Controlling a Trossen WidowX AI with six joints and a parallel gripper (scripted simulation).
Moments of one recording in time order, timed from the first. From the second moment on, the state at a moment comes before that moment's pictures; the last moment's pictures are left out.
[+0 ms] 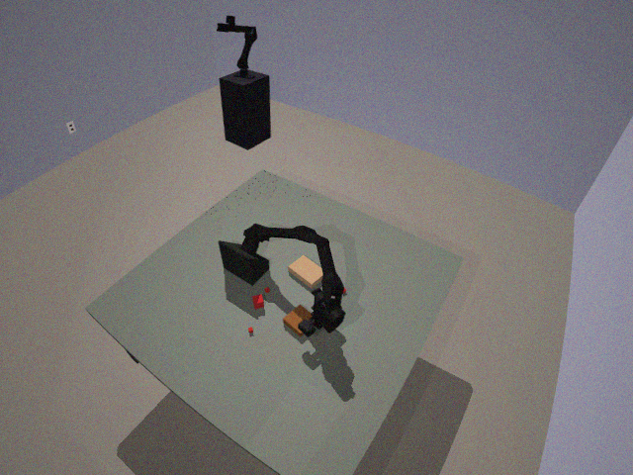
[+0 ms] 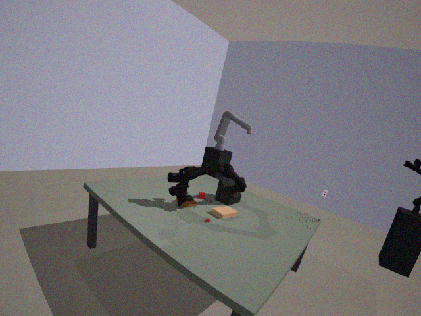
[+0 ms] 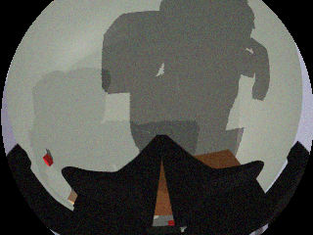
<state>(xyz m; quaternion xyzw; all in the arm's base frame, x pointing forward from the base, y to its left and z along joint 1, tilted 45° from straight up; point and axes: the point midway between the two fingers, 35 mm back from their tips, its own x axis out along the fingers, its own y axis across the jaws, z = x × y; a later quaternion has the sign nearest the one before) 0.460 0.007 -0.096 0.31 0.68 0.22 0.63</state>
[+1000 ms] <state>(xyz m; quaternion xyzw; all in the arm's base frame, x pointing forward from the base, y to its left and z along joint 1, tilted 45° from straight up) 0.488 -0.033 -0.061 0.30 0.66 0.22 0.65</state>
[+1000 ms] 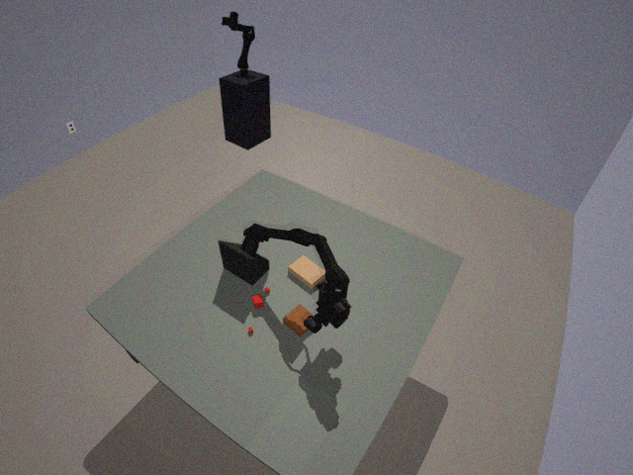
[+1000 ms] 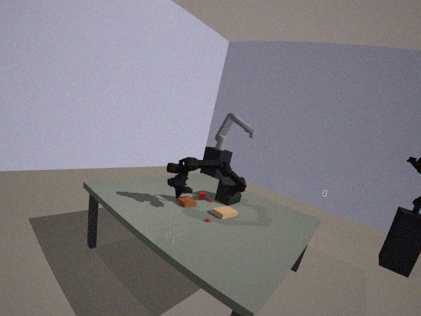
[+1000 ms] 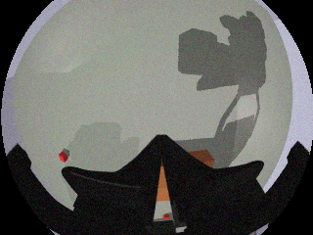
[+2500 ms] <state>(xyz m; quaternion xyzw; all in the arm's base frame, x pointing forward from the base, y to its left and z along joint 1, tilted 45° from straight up) 0.440 -0.016 -0.118 0.29 0.68 0.24 0.63</state>
